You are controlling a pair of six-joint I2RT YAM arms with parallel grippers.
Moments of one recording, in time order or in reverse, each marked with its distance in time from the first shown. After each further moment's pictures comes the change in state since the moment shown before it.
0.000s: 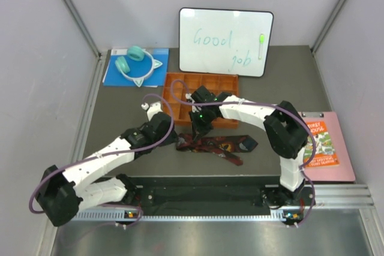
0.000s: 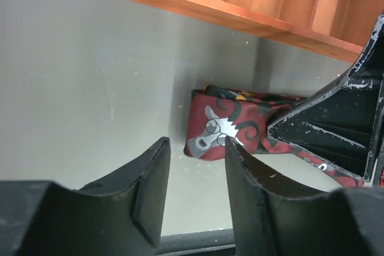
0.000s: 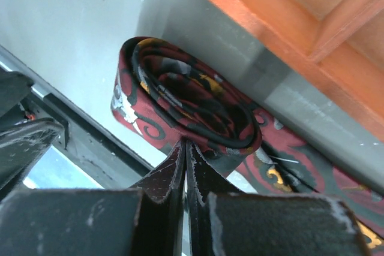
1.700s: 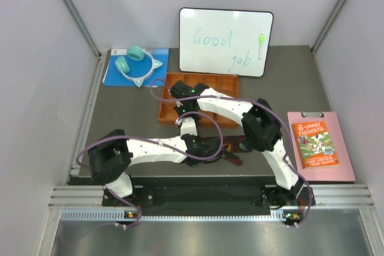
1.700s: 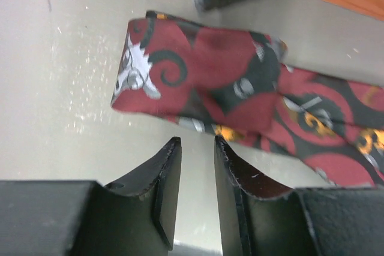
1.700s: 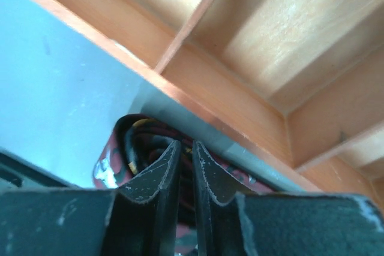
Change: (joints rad) left arm -0.463 0.588 0.306 -0.286 -0.423 -0.550; right arm 0.070 0.292 0.471 -0.282 0.258 -0.105
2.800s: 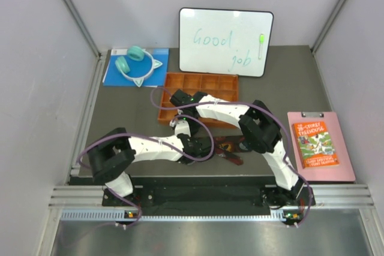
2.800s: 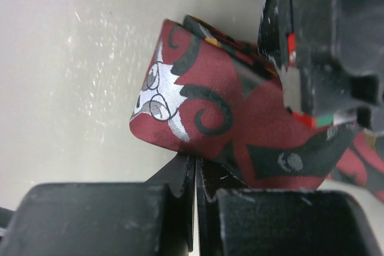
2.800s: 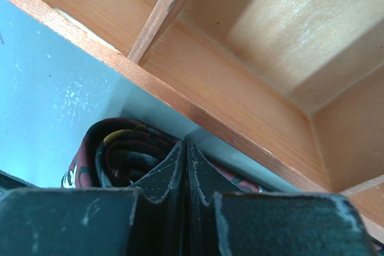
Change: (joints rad) left arm 0.069 -0.018 -0.113 0.075 0.105 0.047; right arm 0.037 -0.012 -0.120 0.077 0.021 0.034
